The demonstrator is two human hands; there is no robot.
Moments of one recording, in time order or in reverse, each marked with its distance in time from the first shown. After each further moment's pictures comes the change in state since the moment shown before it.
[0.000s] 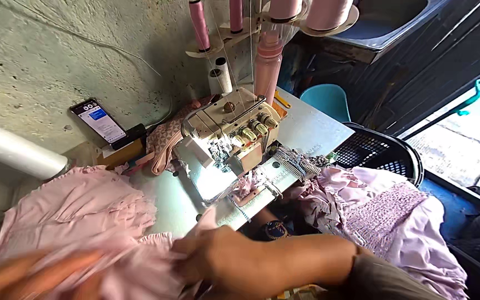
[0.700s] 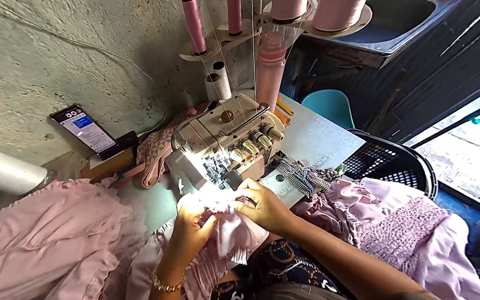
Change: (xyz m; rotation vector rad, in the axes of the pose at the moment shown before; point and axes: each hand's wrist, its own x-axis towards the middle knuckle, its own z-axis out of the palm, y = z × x) left_hand 0.015 -0.051 0.233 -0.298 -0.188 -0.106; right_hand -0.073 0.129 -0.058 -0.113 0.258 0.654
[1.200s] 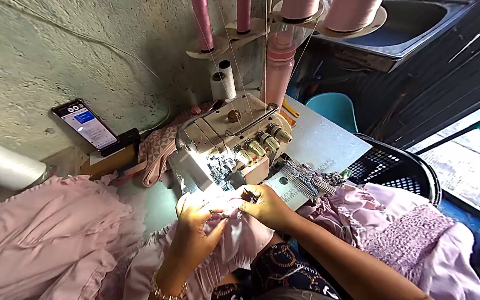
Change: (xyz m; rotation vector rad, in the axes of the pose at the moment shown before) left_hand 0.002 0.007 0.000 0.018 0.025 0.078; right_hand 0.015 -0.003 0.001 0.301 -0.074 0.101
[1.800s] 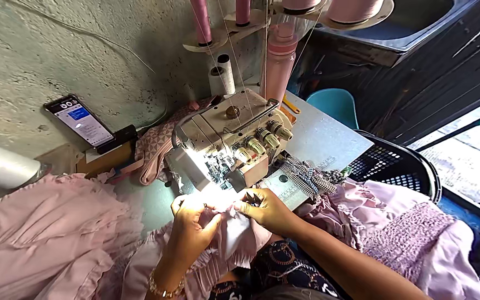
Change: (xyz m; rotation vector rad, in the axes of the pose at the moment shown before) left_hand 0.004 0.000 0.001 0.011 0.008 -0.106; right_hand -0.010 0.003 0.002 0.124 -0.017 0.053
